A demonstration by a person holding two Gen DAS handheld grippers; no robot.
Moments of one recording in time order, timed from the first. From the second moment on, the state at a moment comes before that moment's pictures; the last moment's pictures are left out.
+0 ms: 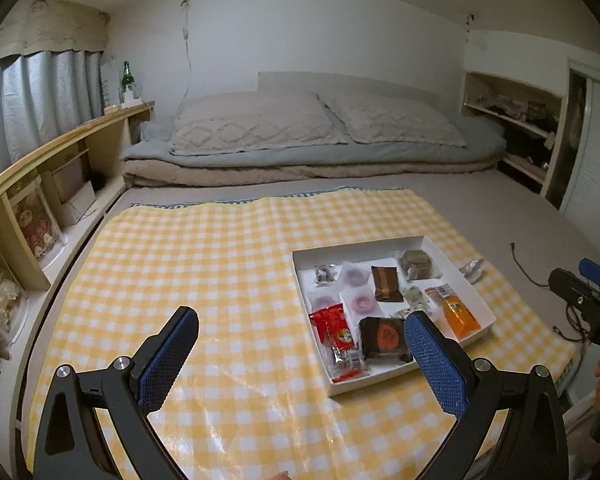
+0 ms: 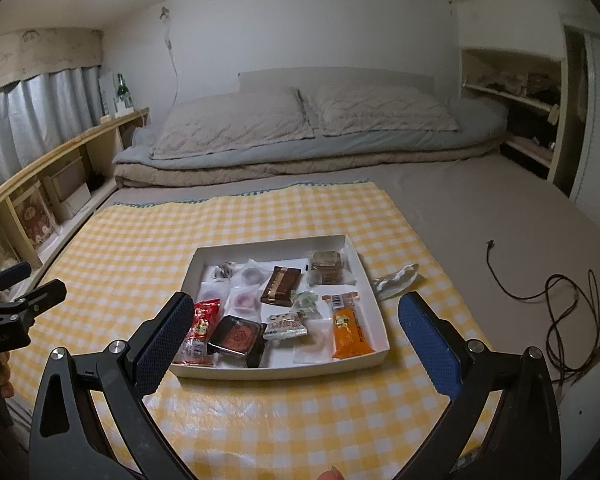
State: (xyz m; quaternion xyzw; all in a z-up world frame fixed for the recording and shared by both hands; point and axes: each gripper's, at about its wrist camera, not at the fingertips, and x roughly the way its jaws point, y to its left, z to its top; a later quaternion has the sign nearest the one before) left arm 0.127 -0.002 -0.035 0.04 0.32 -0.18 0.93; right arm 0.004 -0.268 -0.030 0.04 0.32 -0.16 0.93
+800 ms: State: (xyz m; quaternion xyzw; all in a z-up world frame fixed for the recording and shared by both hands) left arm 0.055 0.006 -0.061 0.07 0.28 -0.15 0.94; right arm -0.044 -0.226 -0.053 -0.01 0.30 -0.18 0.94
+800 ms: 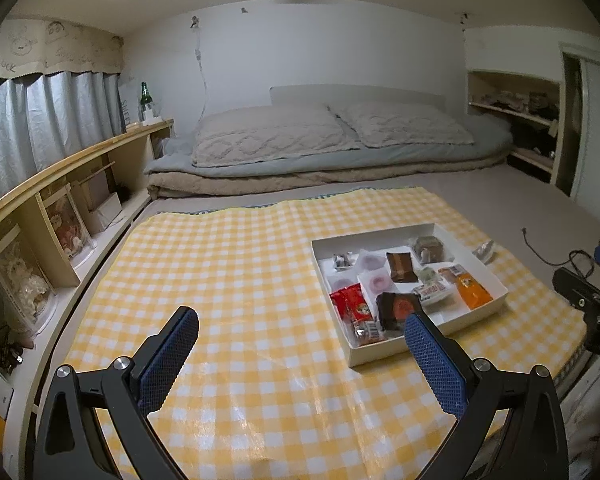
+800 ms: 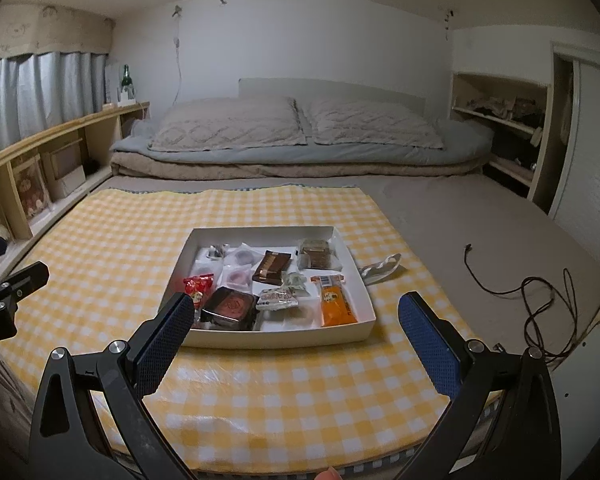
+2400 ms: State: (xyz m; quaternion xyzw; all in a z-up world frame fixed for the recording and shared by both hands) left arm 0.047 0.006 -0.064 0.06 0.28 -0.14 0.95; right arm -0.041 -0.213 -0.060 -0.03 0.30 -0.18 0.94
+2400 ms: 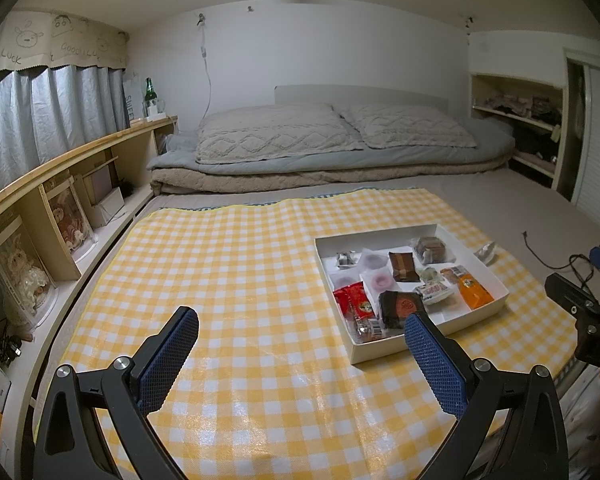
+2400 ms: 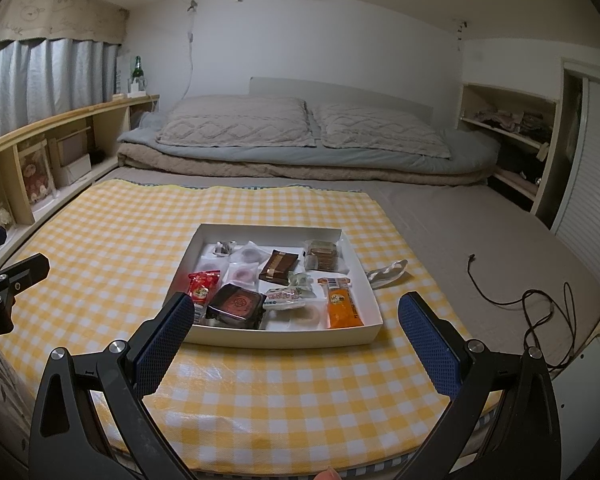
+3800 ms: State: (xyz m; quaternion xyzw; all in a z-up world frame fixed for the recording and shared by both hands) left arm 0.036 -0.012 -0.060 0.05 0.28 -0.11 0.95; right arm -0.037 -0.206 -0.061 -0.03 0.30 -0.18 0.94
